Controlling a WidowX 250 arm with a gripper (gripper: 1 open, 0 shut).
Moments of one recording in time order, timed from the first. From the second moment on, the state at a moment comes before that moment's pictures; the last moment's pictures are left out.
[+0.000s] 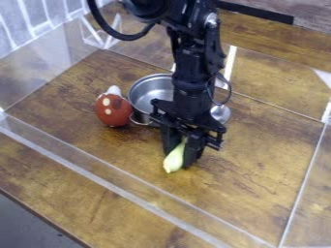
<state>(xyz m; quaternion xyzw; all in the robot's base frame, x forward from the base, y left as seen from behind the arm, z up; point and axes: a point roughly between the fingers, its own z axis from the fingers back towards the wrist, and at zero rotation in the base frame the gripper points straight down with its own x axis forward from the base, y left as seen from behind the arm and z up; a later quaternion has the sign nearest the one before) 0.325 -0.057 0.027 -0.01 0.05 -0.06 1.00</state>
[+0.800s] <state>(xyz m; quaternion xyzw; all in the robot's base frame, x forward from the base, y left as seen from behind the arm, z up) 0.322 -0.033 0.079 -0.01 0.02 -0.04 1.00</state>
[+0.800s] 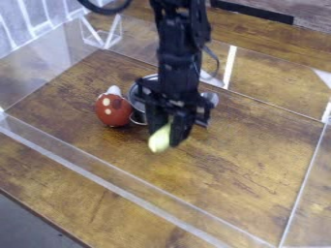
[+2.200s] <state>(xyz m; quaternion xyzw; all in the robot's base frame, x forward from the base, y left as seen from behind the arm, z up) 0.317 0.044 0.136 0.01 -0.02 0.04 1.00</state>
